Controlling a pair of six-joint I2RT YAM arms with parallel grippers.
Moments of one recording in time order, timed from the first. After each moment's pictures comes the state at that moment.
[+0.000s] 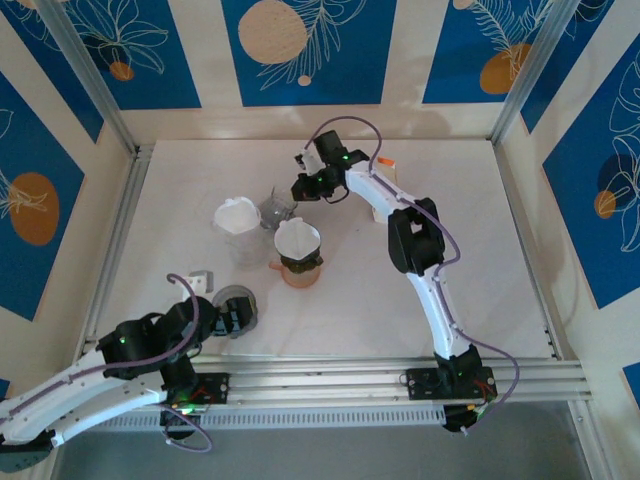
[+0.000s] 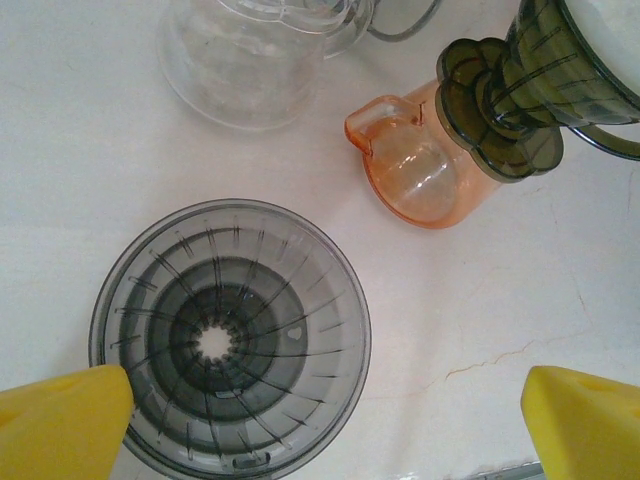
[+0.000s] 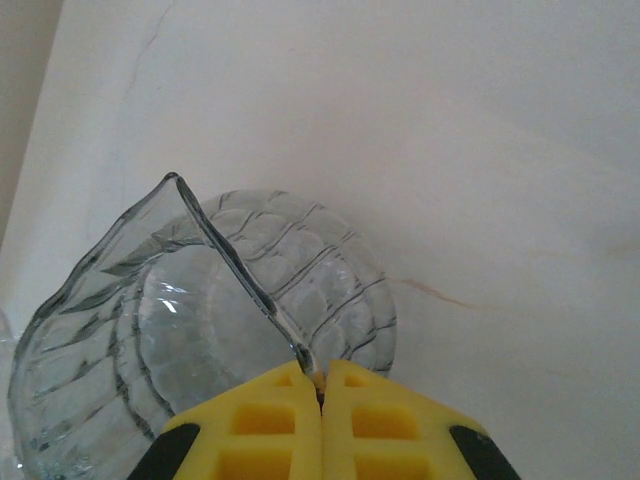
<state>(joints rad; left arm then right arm) -1.03 0.41 0.56 -0.94 -0.42 -0.96 0.48 2.45 2.19 -0.75 -0.57 0.25</state>
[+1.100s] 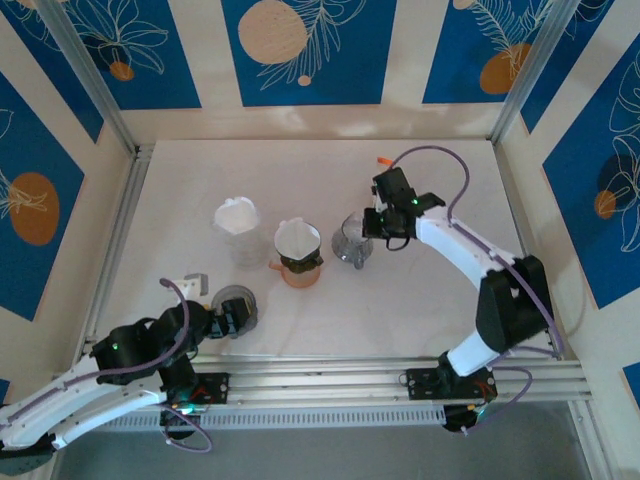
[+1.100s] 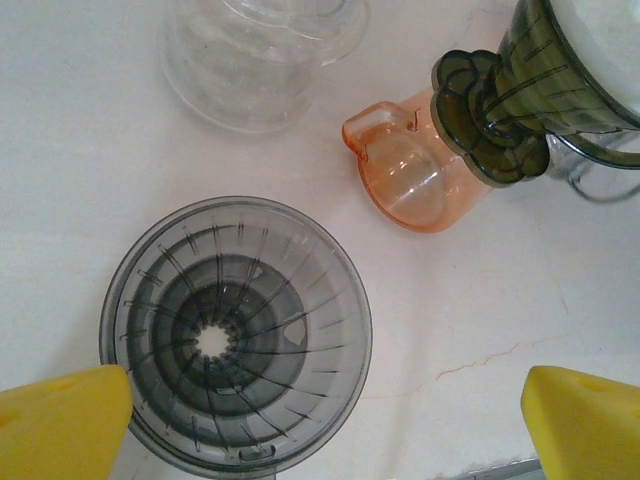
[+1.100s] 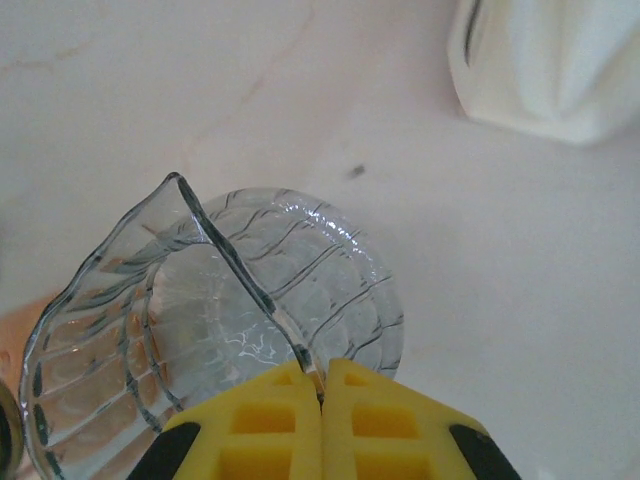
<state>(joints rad) -1.03 0.32 0.54 -0.95 -0.42 -0.96 0.44 1.51 1.14 -0.69 -0.04 0.44</state>
